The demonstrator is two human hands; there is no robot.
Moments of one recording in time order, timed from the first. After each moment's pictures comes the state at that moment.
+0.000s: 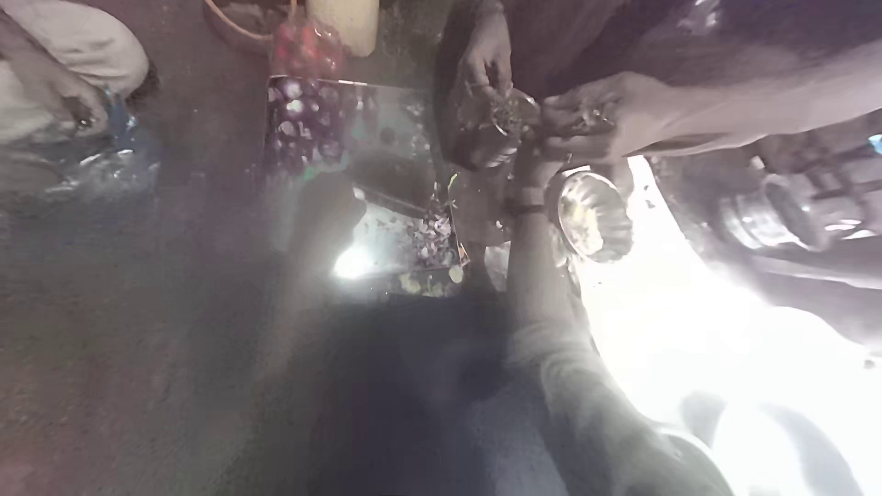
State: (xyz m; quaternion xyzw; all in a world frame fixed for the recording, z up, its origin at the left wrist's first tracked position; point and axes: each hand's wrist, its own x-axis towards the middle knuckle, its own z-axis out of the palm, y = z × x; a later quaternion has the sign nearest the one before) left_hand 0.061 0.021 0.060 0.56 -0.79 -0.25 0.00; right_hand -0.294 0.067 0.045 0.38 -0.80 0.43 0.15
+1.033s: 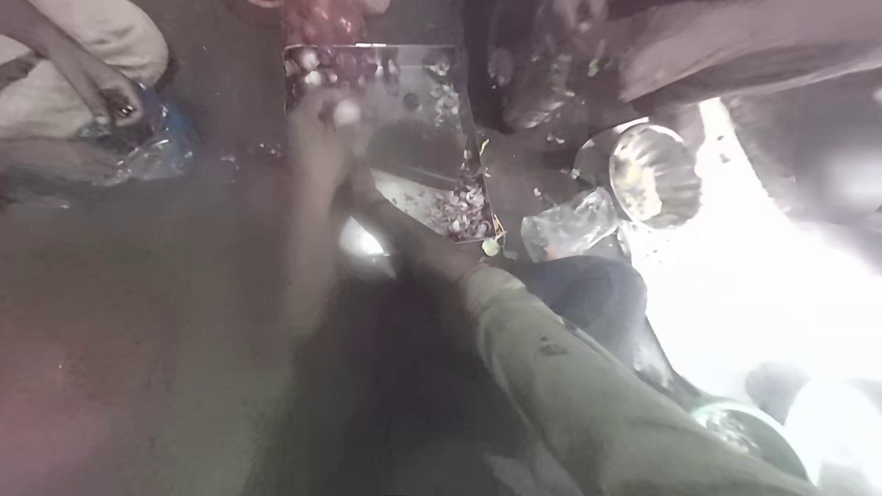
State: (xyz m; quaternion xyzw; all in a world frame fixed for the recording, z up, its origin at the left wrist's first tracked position) left_hand 0.092 0.078 0.189 0.56 -0.67 -0.45 0.20; right_hand 0.003 0.066 -0.015 0.75 -0.58 0.30 -0.08
